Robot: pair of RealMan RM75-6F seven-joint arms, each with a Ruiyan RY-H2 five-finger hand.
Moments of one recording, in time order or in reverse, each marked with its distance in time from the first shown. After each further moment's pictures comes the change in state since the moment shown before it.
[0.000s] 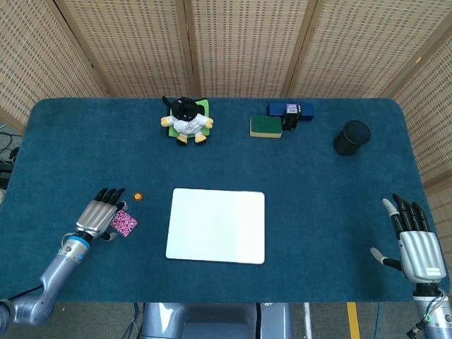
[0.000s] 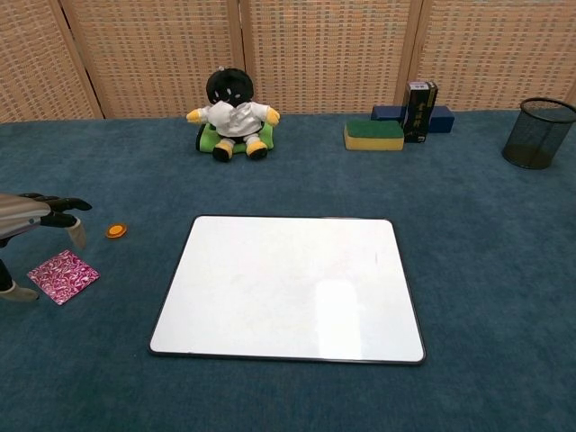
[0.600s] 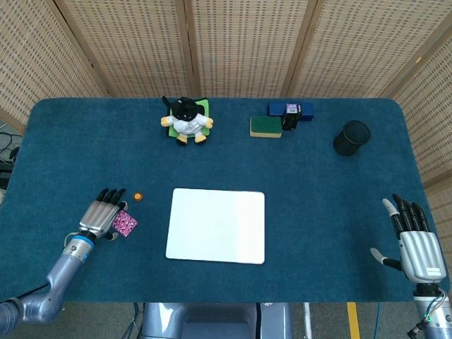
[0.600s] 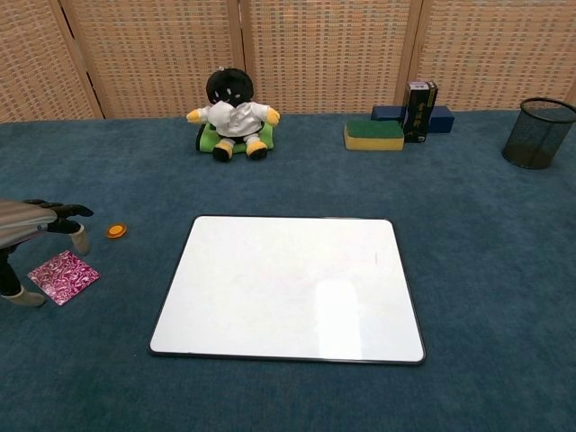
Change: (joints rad) left arm -0.028 -0.040 0.020 0.026 -0.082 0.010 0.057; right arm 0.000 0.002 -0.001 0.000 -0.002 0.000 0.013
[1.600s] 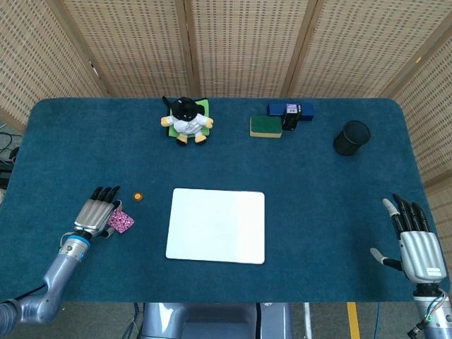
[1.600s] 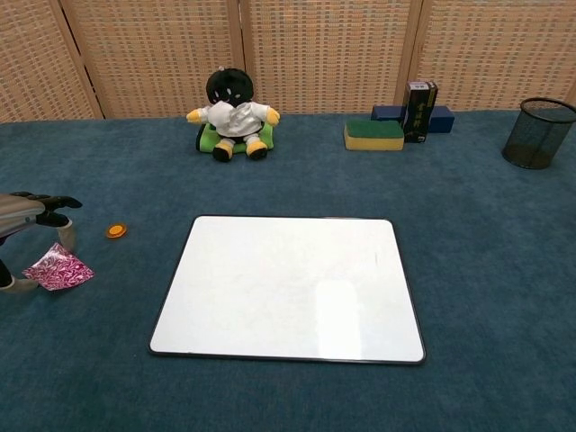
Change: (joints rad) left arm -0.001 0.016 0.013 -0.016 -0.018 0.055 -0.015; right arm -0.001 0.001 -0.001 0.000 0.001 0.000 0.009
